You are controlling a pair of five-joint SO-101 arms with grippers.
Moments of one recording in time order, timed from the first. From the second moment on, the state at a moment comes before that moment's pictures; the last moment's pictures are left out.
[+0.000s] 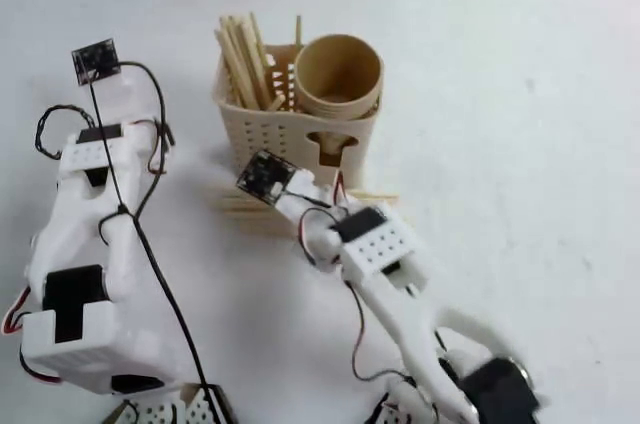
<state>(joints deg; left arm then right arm) -18.0 5.8 25.8 40.0 11.2 -35.2 -18.7 50.3 41.5 31.8</state>
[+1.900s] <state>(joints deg) -18.0 5.8 25.8 40.0 11.2 -41.1 3.2 -14.7 31.8 14.0</state>
